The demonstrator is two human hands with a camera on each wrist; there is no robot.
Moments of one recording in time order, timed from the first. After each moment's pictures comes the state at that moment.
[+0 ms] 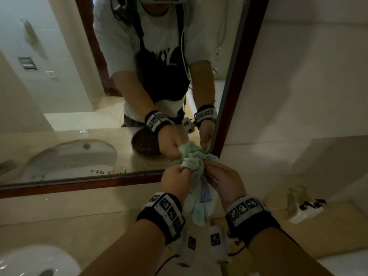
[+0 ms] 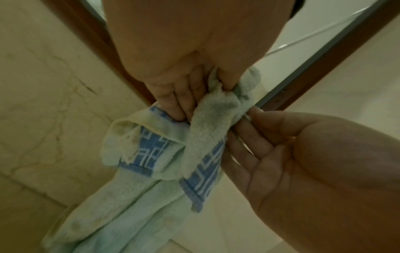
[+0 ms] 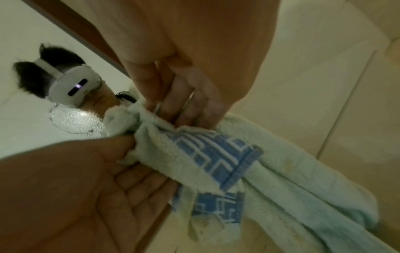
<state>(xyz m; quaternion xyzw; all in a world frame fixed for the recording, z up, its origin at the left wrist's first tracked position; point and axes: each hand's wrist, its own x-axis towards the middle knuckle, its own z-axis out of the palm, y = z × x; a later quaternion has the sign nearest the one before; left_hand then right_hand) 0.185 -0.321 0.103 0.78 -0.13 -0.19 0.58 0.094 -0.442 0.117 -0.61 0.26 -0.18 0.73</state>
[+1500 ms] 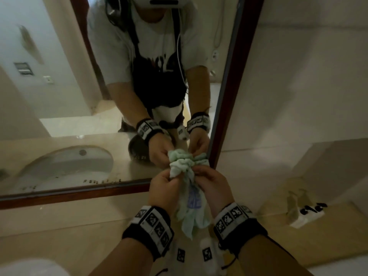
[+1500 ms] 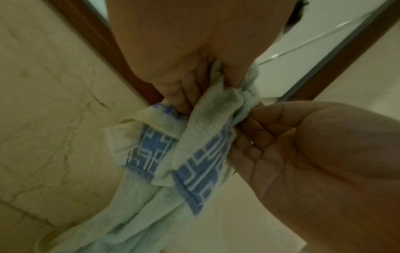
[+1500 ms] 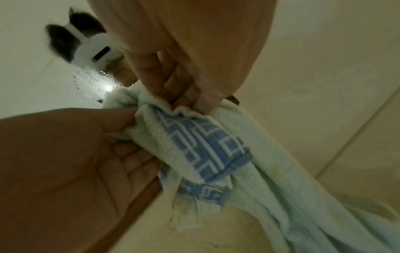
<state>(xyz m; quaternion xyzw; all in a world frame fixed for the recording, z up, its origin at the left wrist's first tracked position) 0.186 -0.305 0.116 0.71 -0.12 -0.20 0.66 0.107 -0.424 0.122 -0.67 0.26 -0.19 0.67</state>
